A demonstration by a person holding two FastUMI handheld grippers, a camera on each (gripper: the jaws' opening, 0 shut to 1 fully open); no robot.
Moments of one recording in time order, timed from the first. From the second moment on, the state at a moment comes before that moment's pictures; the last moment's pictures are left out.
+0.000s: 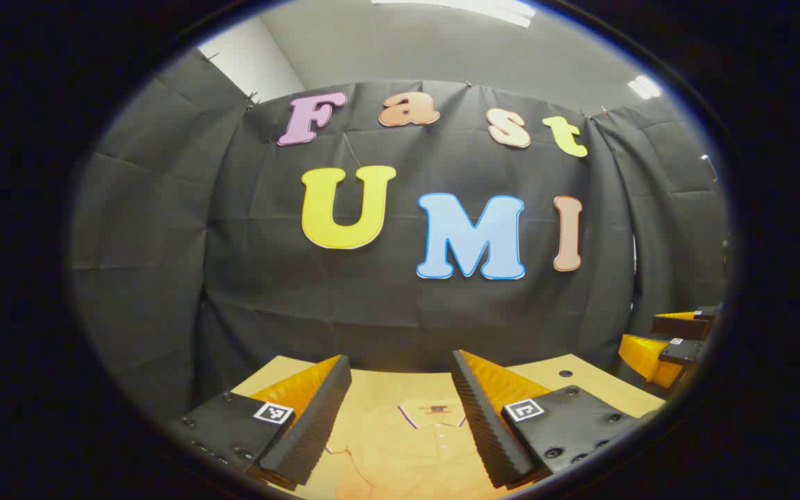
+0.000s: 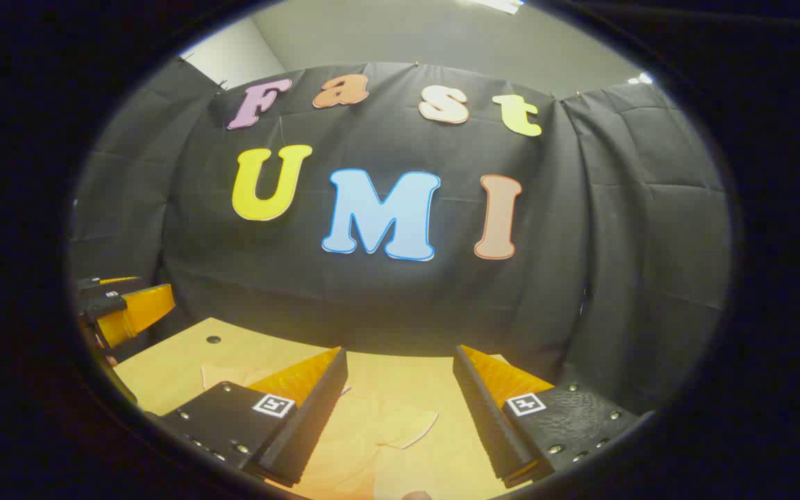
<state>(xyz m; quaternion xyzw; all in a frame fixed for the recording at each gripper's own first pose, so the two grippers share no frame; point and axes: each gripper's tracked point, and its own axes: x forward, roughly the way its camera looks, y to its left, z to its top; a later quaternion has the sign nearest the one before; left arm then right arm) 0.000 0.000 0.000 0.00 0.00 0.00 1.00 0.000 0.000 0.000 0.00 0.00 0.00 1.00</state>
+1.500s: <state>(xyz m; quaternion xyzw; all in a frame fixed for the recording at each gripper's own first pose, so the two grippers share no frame) 0.004 0.012 -0.007 0.01 0.01 0.03 1.00 0.081 -0.022 -0.085 0.02 0.11 0.03 0.99</state>
